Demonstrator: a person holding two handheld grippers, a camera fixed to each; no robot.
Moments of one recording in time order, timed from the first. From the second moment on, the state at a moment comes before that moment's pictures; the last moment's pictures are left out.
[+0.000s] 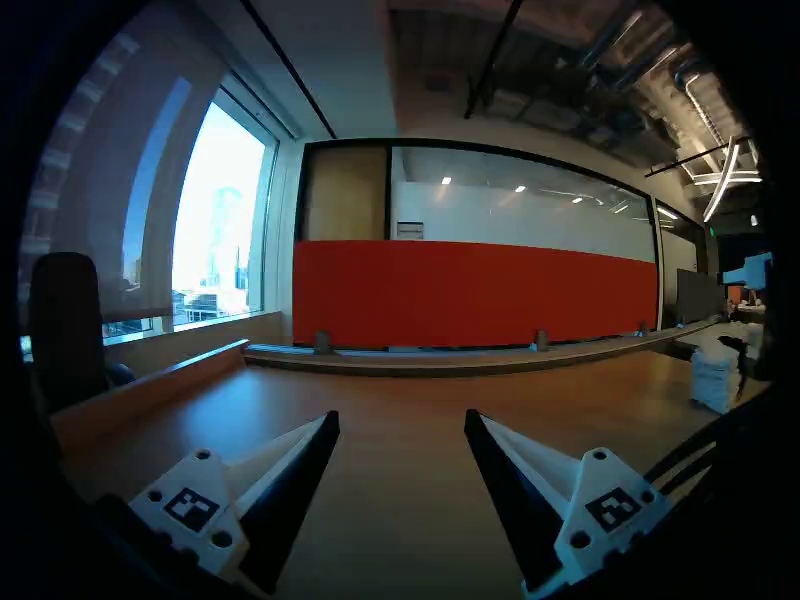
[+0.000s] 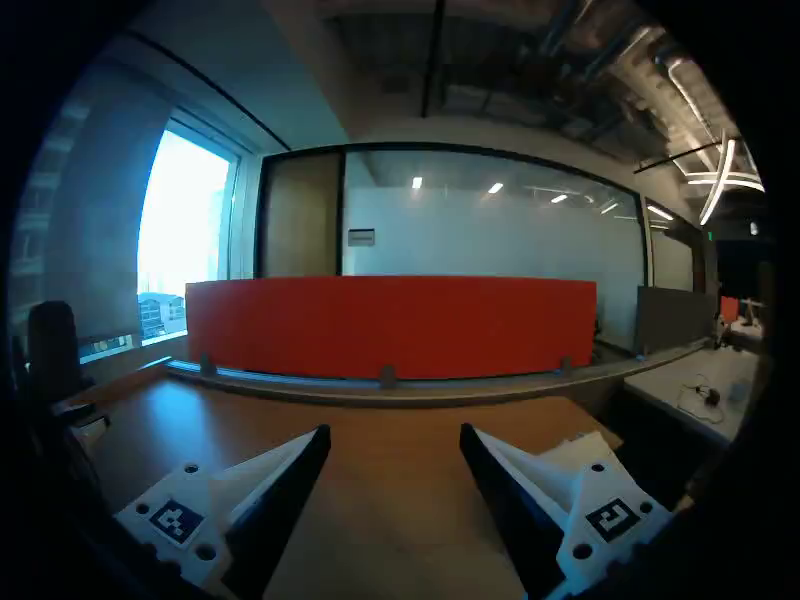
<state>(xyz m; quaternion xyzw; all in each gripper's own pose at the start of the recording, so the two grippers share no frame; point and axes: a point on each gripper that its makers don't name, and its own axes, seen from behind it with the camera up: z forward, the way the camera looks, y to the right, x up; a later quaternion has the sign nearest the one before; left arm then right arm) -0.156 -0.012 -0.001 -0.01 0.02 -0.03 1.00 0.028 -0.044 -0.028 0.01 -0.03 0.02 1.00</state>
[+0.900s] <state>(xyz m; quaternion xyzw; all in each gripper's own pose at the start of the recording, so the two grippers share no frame) -0.181 -0.003 0.000 0.00 0.02 -0.02 1.00 0.021 -0.048 -0.024 0.01 -0.03 0.02 1.00</state>
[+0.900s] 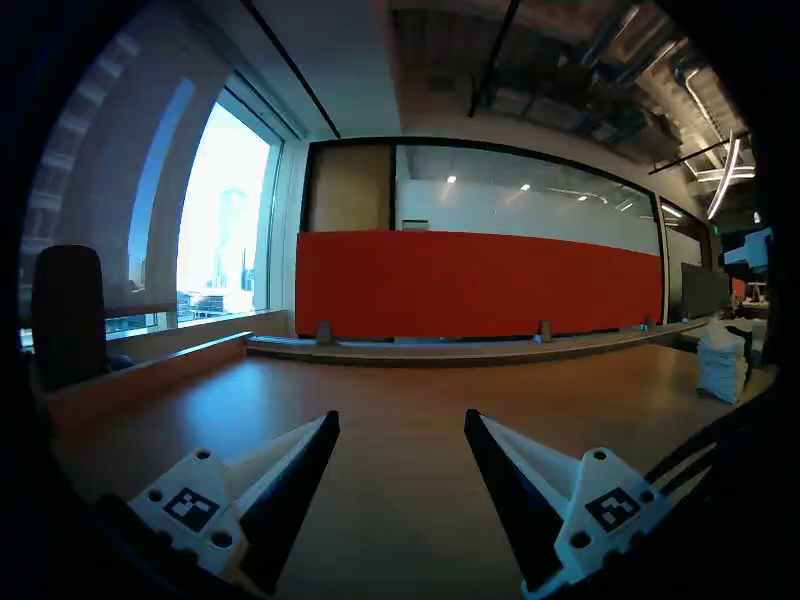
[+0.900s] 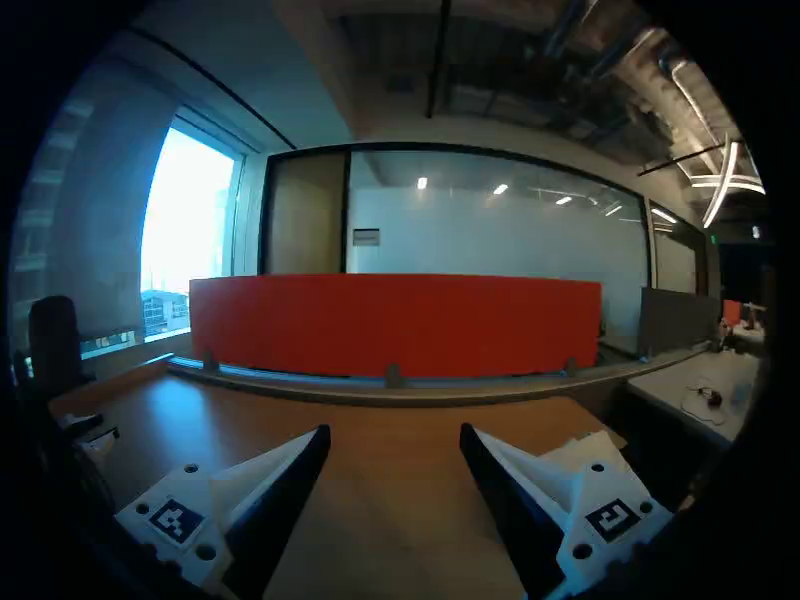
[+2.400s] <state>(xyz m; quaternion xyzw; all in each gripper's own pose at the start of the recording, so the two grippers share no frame) -0.185 0.000 0.003 0.00 0.02 -0.01 1.00 -0.032 -0.001 -0.010 -0.01 0.02 0.04 1.00</state>
